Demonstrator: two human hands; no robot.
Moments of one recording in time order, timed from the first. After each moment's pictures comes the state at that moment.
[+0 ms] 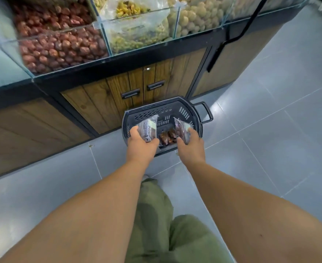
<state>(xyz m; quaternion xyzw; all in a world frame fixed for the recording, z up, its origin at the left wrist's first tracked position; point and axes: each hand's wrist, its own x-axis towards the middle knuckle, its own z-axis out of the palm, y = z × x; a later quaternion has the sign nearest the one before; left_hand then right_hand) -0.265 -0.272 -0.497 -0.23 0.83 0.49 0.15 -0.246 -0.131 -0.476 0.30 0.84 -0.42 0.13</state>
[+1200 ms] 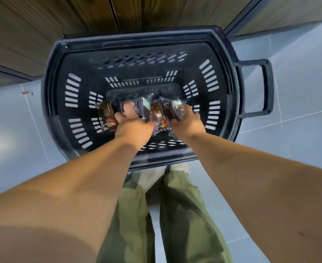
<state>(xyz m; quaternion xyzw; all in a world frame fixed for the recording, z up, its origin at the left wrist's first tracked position) -0.453 -0.163 -0.870 -0.32 0.81 0.31 0.37 -0.477 -0.024 -0.874 0.21 0.84 -0.28 0.41</state>
